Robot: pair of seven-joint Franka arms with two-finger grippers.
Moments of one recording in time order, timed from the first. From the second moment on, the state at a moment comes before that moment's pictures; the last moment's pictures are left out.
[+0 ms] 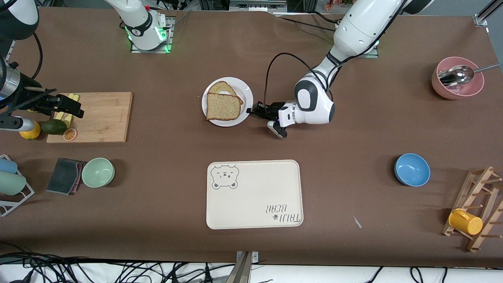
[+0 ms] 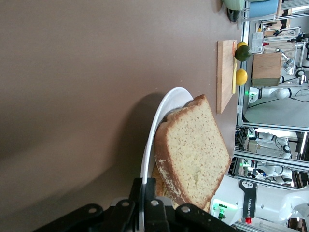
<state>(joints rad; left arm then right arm) -0.38 0.67 -0.30 -1.95 -1.52 2.33 0.92 0.08 0.15 -0.05 -1.50 0.04 1.60 0.10</state>
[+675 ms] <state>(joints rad) -0.33 0.66 -0.28 -1.89 -1.52 2.34 1.03 0.08 0.15 -0.06 -1.50 0.04 1.60 0.10</state>
